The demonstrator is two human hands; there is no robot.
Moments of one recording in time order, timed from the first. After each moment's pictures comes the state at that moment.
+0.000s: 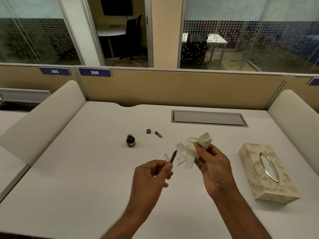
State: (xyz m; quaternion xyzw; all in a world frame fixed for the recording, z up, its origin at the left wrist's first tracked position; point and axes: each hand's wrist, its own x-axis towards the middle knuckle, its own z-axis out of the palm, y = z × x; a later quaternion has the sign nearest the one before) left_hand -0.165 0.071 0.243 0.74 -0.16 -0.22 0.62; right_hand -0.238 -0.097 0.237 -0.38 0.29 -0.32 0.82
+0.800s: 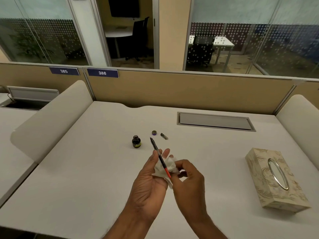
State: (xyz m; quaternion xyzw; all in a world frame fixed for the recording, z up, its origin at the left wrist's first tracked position) left_hand -0.143 0.063 0.243 0.28 0.13 -0.42 0.85; right_hand -0.217 -0.010 0.214 -0.75 0.28 -0.35 0.48
